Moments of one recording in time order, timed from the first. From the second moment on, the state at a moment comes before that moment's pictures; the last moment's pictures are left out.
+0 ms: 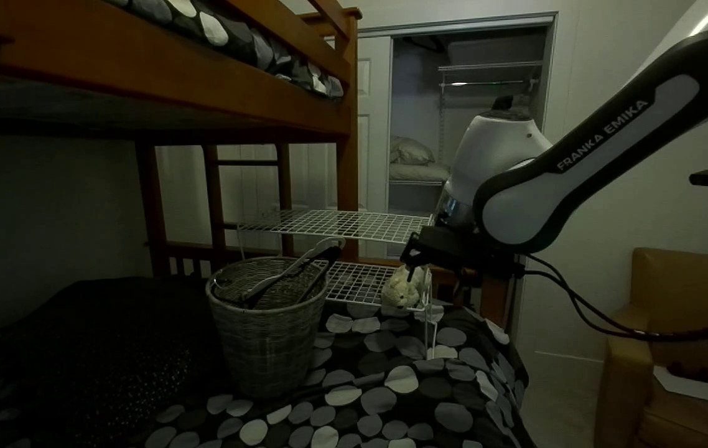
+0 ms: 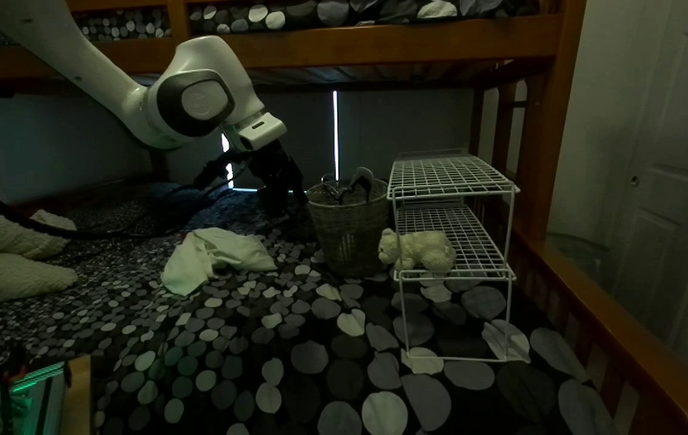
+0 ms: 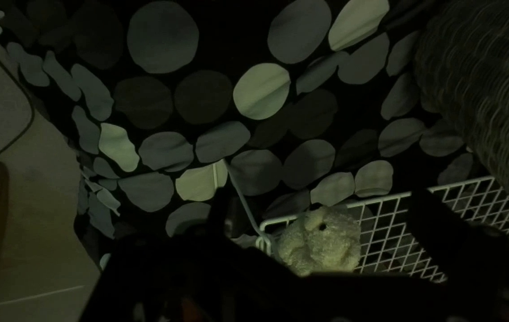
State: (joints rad) arm -0.19 -0.30 0.40 -2.60 -0.13 2.75 1.13
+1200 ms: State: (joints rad) arm -0.44 0.29 0.75 -2.11 -1.11 2.25 1.97
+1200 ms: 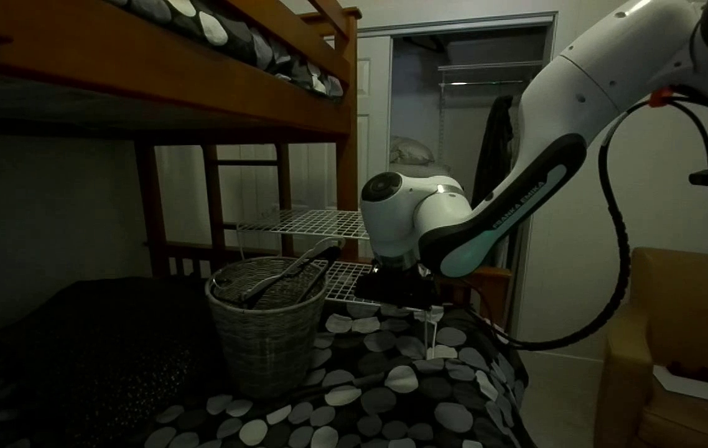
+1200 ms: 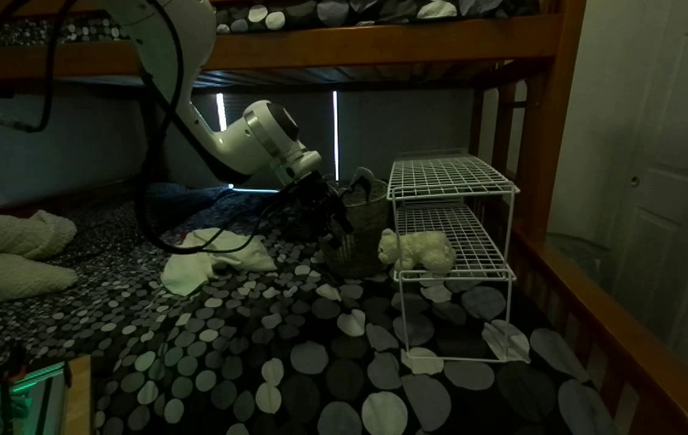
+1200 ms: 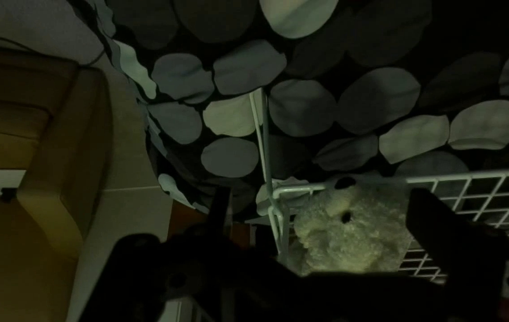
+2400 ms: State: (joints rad) arm 0.07 0.33 0.11 -1.98 -1.17 2.47 1.95
